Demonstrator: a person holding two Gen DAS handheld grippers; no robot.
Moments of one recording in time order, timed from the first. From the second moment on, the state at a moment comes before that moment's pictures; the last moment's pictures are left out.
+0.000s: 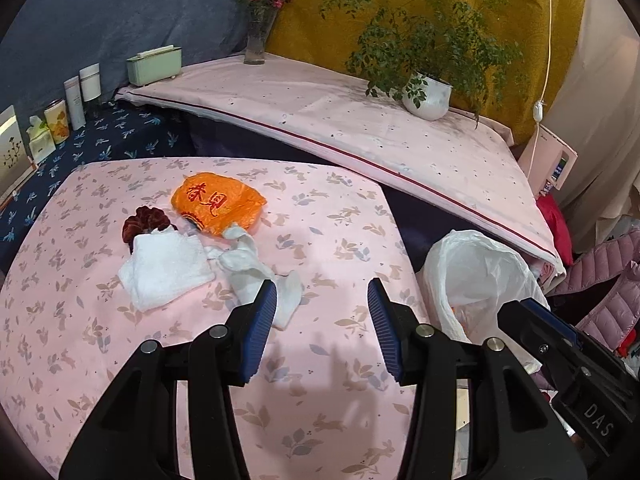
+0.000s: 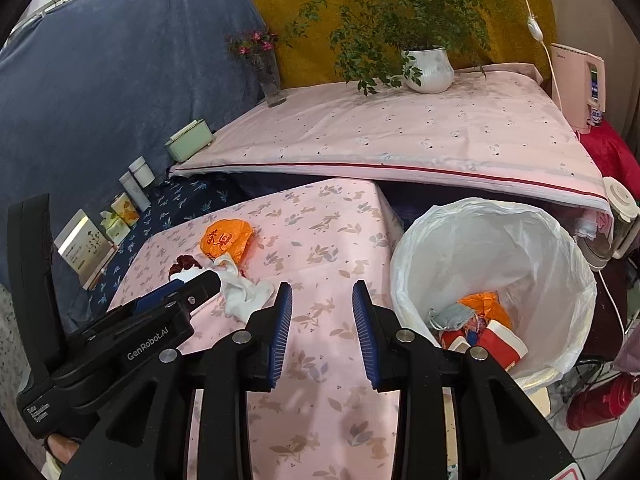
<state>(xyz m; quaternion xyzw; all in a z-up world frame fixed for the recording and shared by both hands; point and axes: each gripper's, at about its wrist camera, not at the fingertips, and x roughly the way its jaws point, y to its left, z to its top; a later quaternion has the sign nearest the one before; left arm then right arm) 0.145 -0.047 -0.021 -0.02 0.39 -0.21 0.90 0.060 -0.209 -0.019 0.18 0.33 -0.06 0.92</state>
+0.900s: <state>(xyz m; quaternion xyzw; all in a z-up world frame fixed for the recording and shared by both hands) 0.212 0.089 -0.094 -0.05 0.44 -0.09 0.89 0.144 -0.102 -0.080 0.13 0.40 -0.01 0.91</state>
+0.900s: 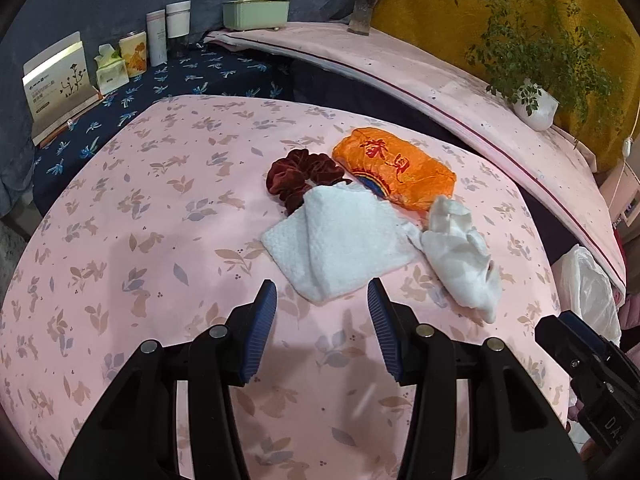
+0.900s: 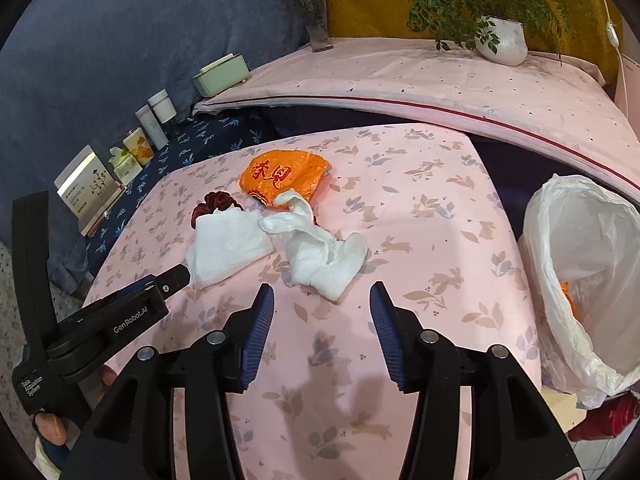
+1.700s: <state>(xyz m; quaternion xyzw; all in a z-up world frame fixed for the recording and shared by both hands) 0.265 0.069 -0.138 -0.05 0.44 -0.10 0.89 0.223 -0.088 -0.138 0.12 0.43 -0.02 0.89</state>
